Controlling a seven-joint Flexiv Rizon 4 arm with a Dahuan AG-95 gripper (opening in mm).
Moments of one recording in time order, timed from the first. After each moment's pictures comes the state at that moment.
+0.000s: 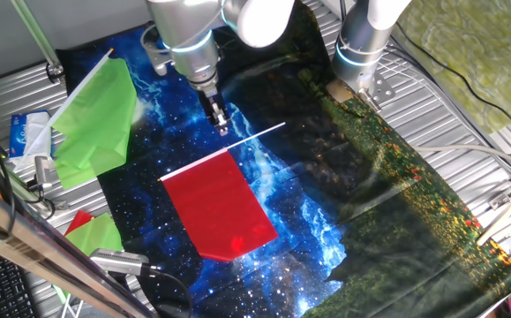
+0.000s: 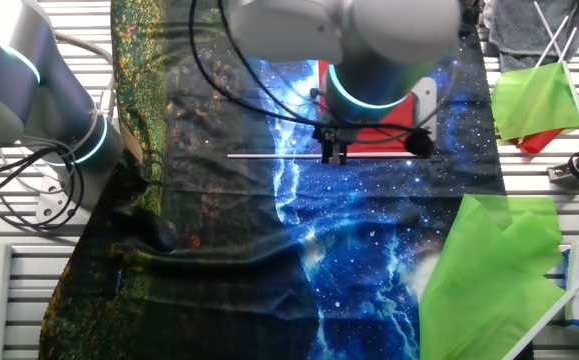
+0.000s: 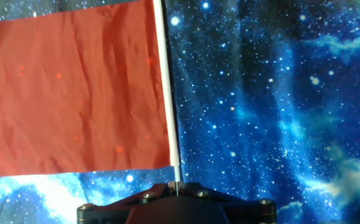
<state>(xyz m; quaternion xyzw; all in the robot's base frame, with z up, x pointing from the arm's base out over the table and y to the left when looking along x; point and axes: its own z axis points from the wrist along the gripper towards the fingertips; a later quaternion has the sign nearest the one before) 0.429 0.016 0.078 -0.02 -0.99 -0.09 0.06</state>
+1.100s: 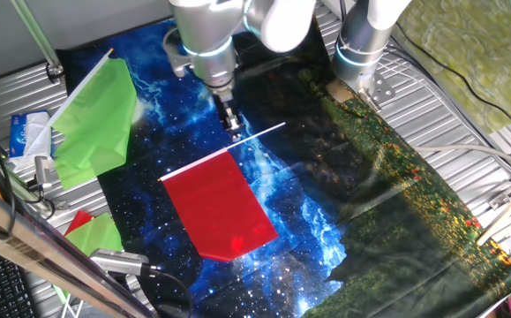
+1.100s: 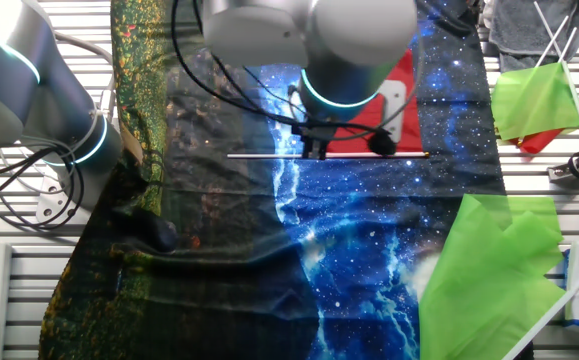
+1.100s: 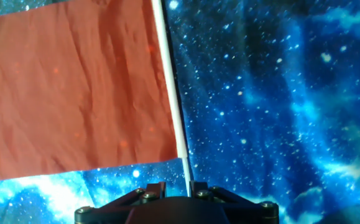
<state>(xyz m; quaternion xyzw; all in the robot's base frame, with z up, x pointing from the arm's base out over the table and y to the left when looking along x) 0.395 0.034 0.054 -0.07 -0.99 -0.09 0.05</state>
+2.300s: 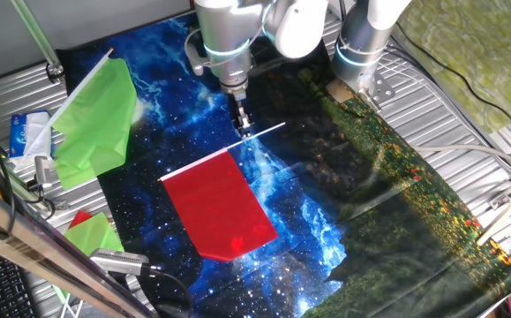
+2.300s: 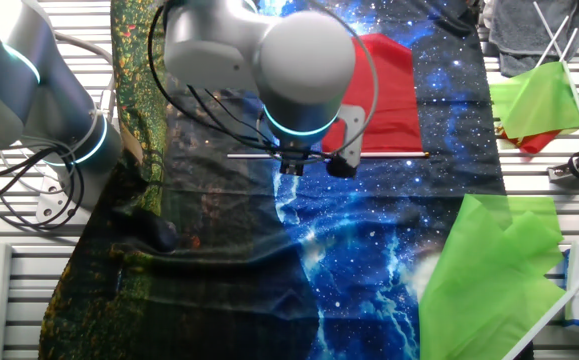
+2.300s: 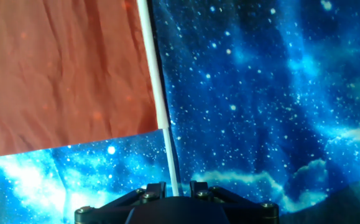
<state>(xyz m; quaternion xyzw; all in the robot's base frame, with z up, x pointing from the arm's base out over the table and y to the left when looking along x) 0.369 0.023 0.017 -0.08 -0.99 -0.11 0.02</state>
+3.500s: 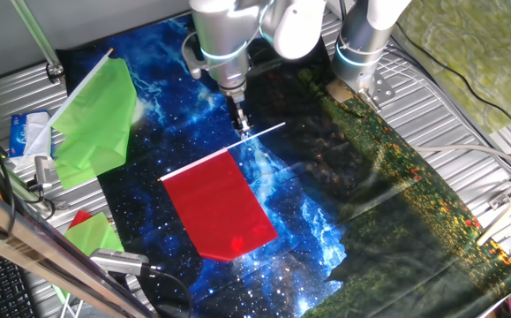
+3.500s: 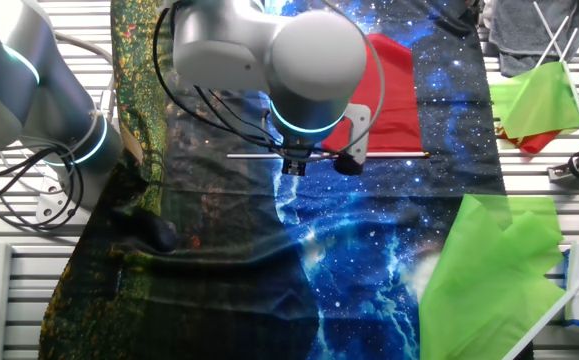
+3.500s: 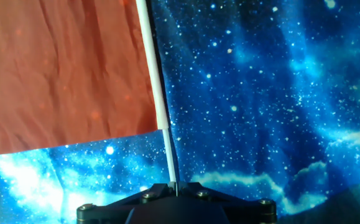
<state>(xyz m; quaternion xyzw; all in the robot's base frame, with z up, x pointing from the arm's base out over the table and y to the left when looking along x) 0.369 0.024 0.017 -0.06 -0.99 -0.09 0.03</state>
